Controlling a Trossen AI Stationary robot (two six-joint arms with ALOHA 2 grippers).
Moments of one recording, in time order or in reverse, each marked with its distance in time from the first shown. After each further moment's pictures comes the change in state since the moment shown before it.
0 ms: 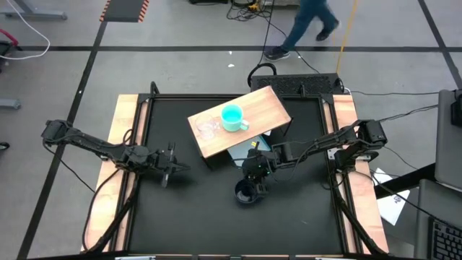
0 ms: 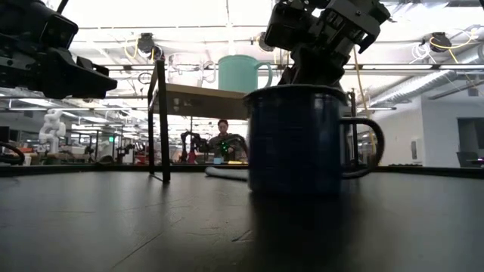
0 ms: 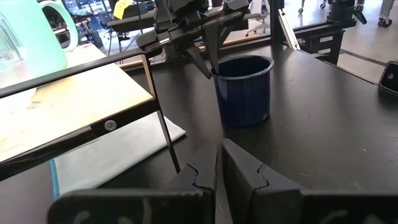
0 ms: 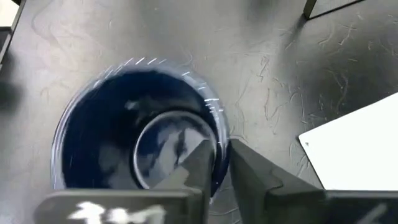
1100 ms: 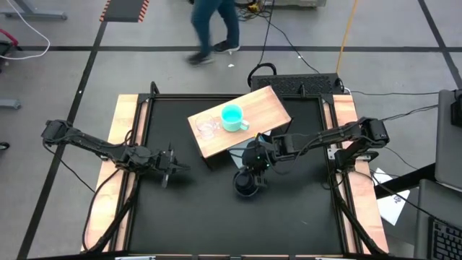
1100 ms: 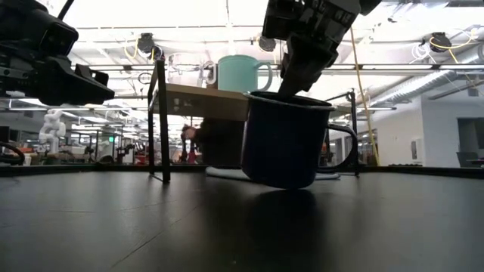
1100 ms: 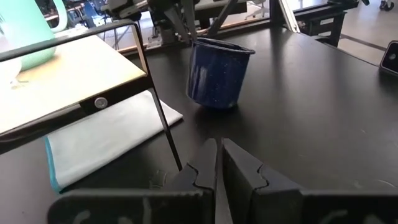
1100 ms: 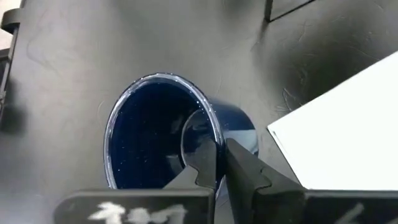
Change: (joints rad) left arm 0.000 0.000 0.000 -0.060 0.001 -0.002; right arm -0.052 -0.030 0.099 -0.167 0.001 0.059
